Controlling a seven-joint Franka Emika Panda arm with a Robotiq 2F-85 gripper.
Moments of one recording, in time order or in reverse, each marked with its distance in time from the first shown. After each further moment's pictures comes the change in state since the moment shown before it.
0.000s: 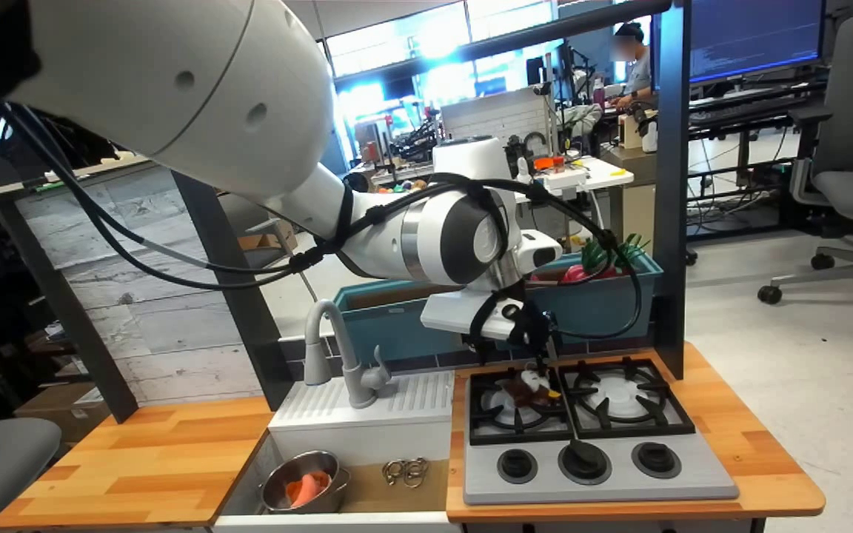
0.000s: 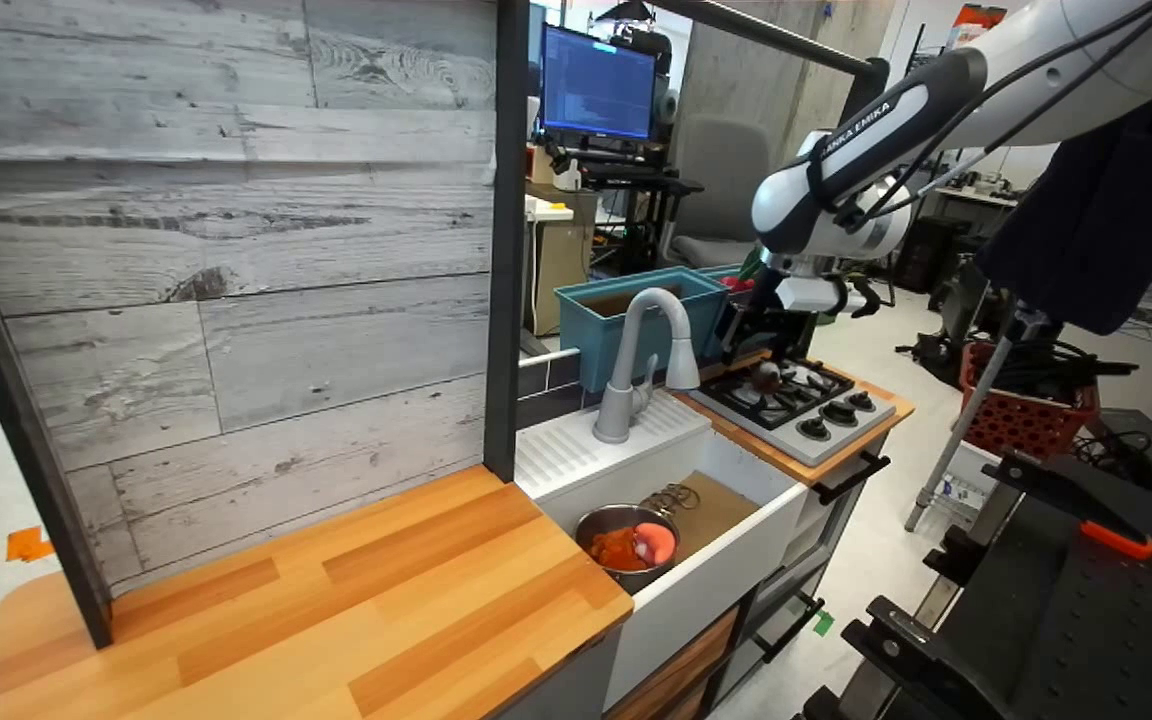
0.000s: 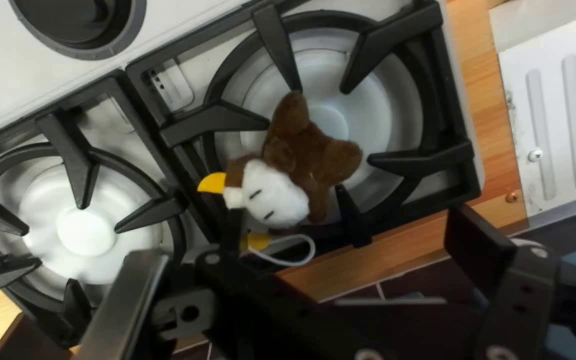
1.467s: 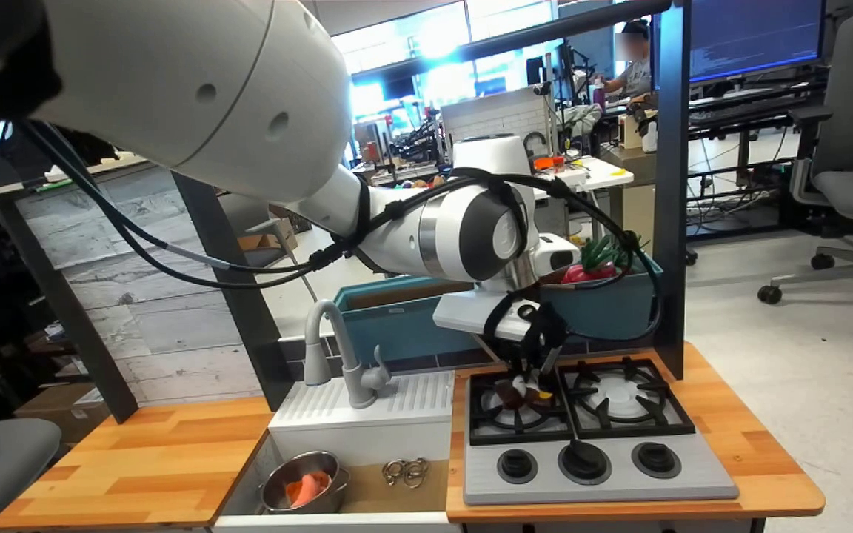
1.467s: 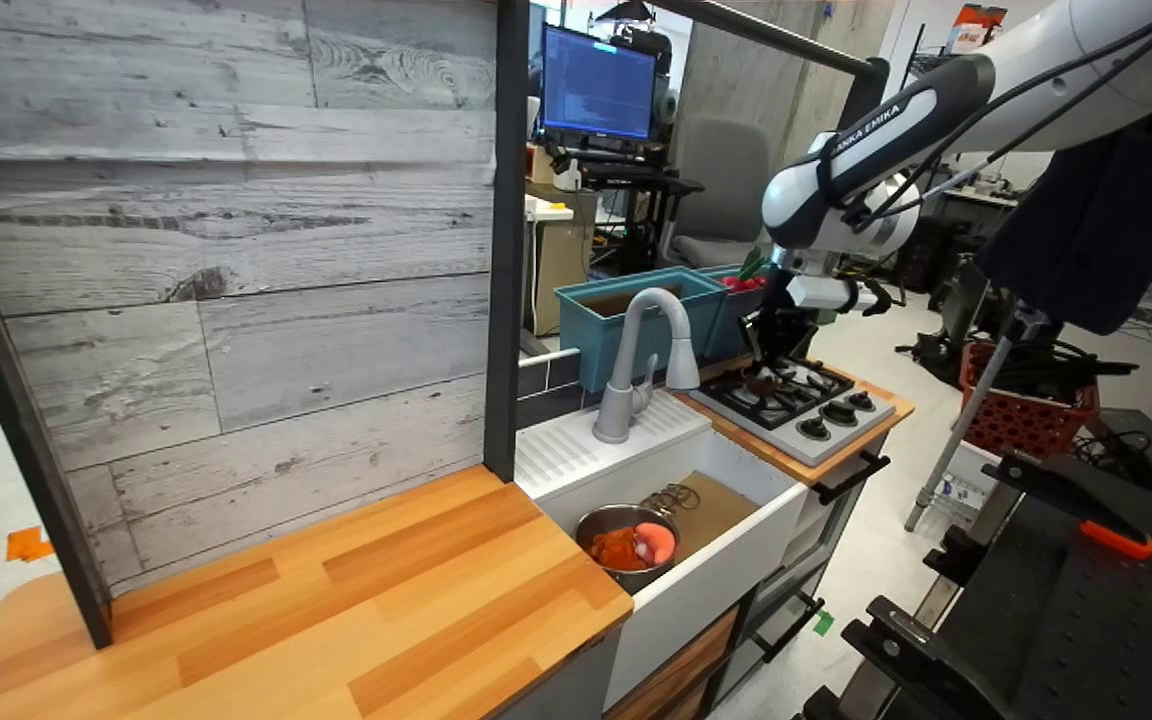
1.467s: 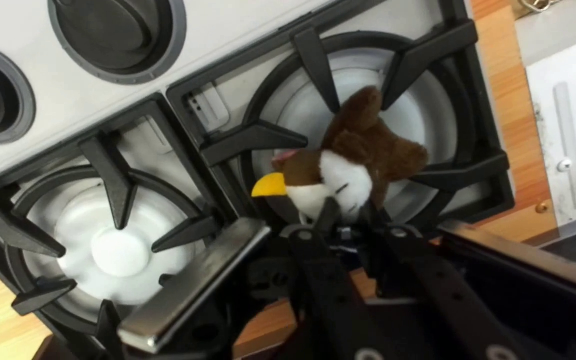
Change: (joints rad) arm -0.032 0.030 0.005 0.072 0.000 -0.088 -0.004
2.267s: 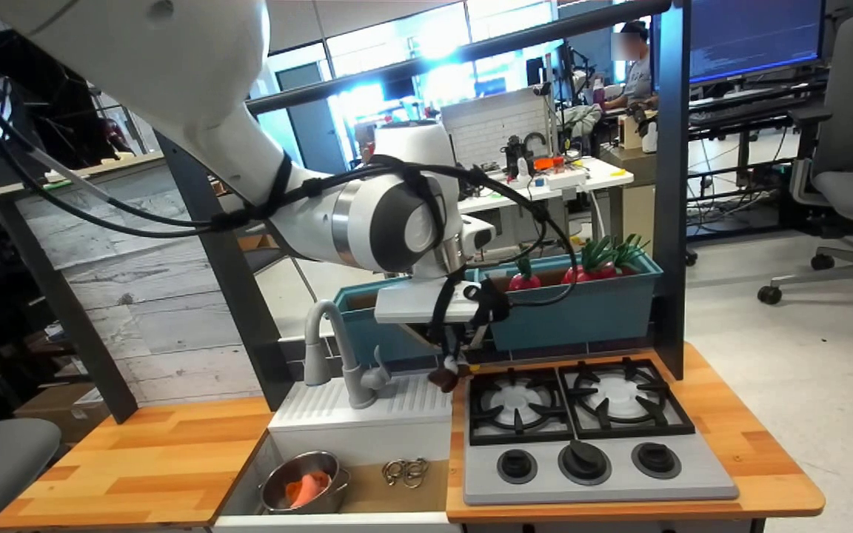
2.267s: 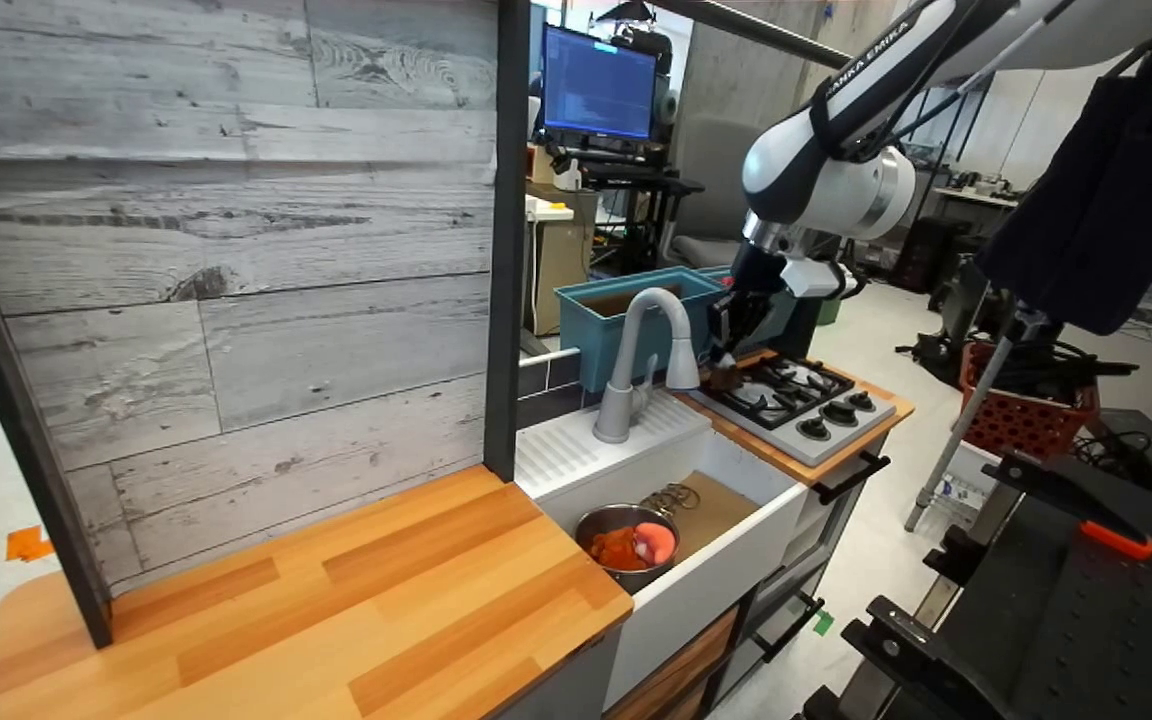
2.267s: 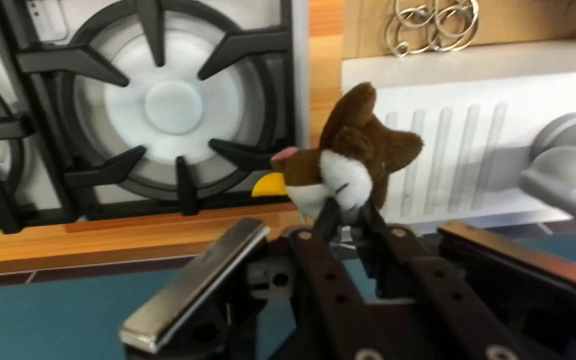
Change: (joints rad) arm 0.034 -0.265 0.125 -0.446 -0.008 0.248 -0.330
